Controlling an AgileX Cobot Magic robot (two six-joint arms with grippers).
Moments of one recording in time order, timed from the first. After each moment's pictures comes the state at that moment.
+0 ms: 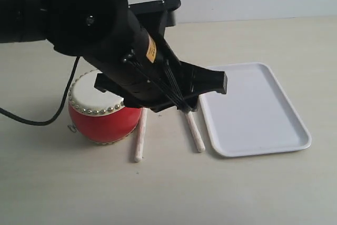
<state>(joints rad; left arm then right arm) -0.98 1.66 -1.23 0.06 0.73 -0.73 0.09 0.01 0.00 0.00 0.21 0.13</state>
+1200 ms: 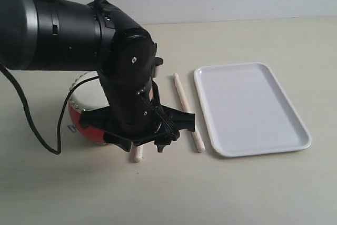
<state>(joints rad) -0.92 1.87 -1.23 0.05 0.91 -0.82 0.09 0.01 0.00 0.00 0.21 0.13</state>
